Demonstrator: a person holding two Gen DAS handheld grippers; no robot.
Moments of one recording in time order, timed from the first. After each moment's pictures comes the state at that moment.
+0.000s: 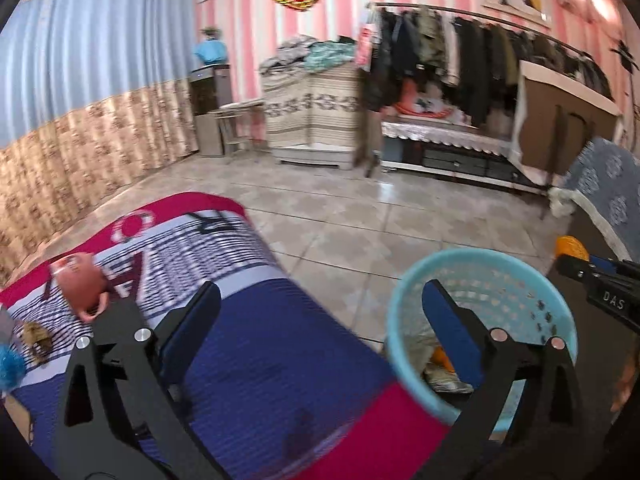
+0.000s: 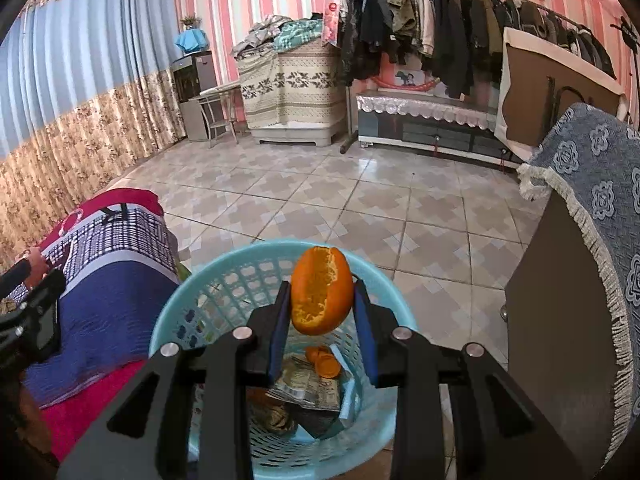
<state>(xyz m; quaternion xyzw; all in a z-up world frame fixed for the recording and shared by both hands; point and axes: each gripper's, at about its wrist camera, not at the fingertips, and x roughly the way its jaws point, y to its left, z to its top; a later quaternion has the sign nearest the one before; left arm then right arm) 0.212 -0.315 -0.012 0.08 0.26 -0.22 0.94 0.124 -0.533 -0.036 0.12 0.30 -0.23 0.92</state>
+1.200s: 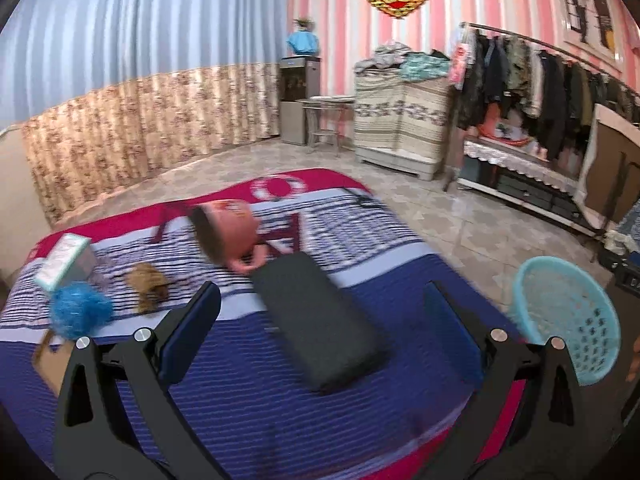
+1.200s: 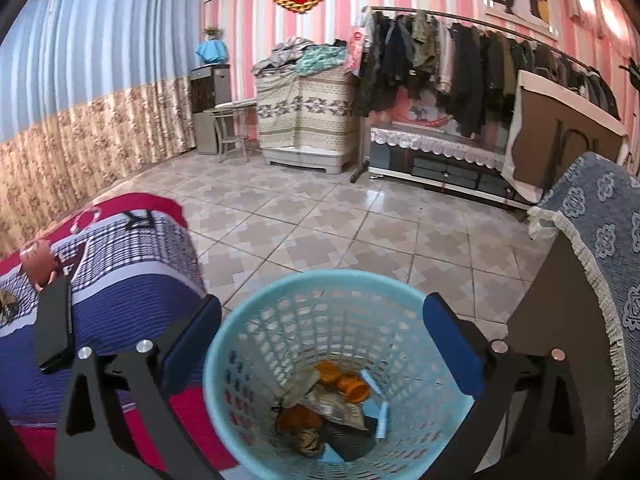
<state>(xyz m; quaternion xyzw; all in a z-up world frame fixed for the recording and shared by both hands) 0.211 -0.144 -0.011 0.03 0.26 -0.08 0.96 0.150 -0.462 -0.017 0.06 0.27 -0.22 0.93</state>
